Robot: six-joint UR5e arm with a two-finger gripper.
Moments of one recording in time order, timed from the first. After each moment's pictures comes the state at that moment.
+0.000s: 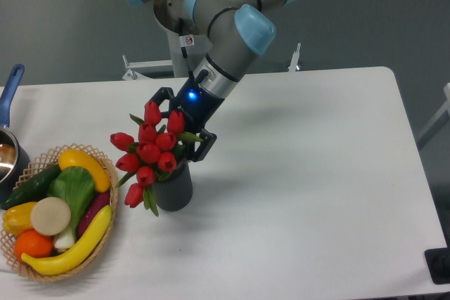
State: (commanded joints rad) arm 2.52 -1.69 -1.99 -0.86 0.72 1.26
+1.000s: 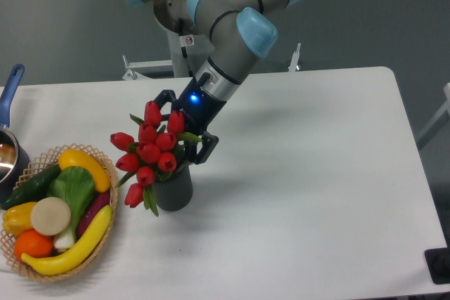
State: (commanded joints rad) arm 2.52 -1.70 -1.99 -0.86 0.73 1.26
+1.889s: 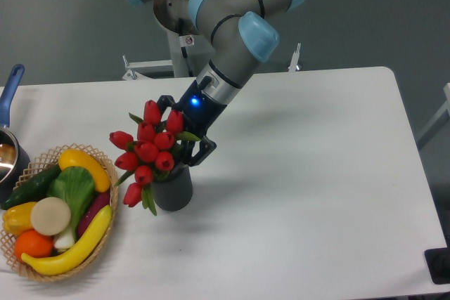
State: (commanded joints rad) arm 2.52 -1.71 -1.98 -0.86 0.70 1.29
